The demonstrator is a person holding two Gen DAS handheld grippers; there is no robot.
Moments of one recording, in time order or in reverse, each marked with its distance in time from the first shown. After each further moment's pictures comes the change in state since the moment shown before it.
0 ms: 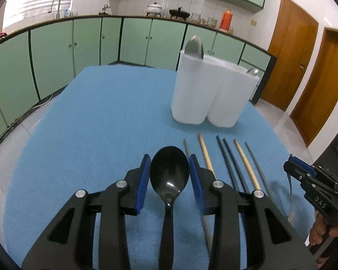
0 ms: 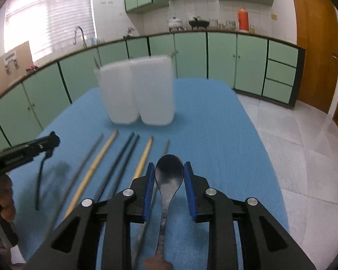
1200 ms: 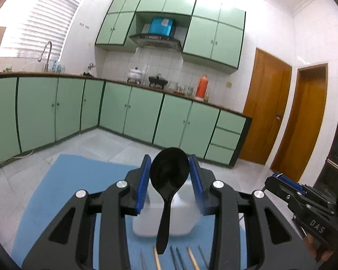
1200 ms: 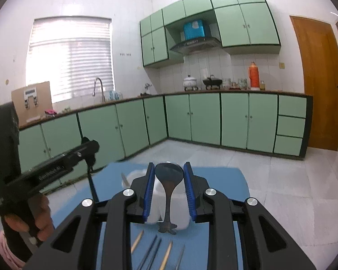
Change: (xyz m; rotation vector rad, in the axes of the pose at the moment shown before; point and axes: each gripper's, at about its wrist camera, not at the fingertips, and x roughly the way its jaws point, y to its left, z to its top) left arm -0.043 -0.062 0.128 0.010 -0.433 -0.143; right arm -0.060 0.018 0.135 -0.032 -0.370 0.093
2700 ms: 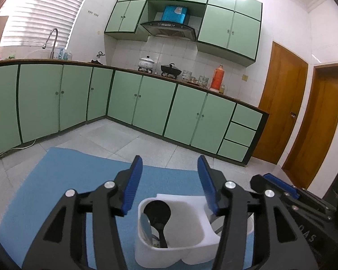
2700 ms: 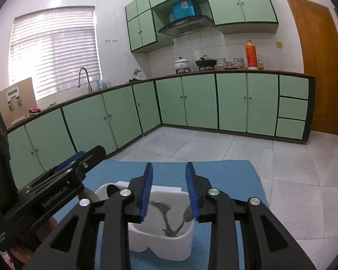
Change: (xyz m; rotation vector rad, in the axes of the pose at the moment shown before) left arm 0.107 0.034 -0.014 -0.039 0.067 0.075; right arm 0.130 -0.009 -0.007 0.065 0.111 -0.048
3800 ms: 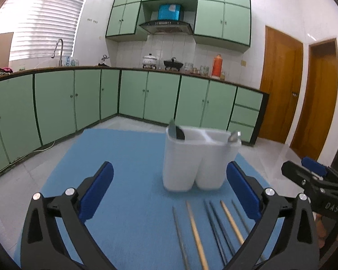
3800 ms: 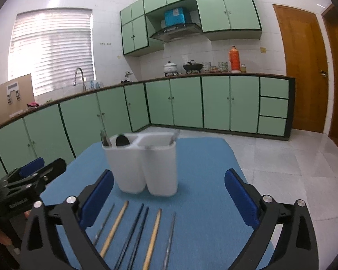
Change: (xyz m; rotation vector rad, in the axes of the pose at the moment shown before) left arm -0.138 0.010 -0.079 0.126 0.050 0.068; right arm -0.121 0.005 -0.089 -0.010 -0.019 -0.090
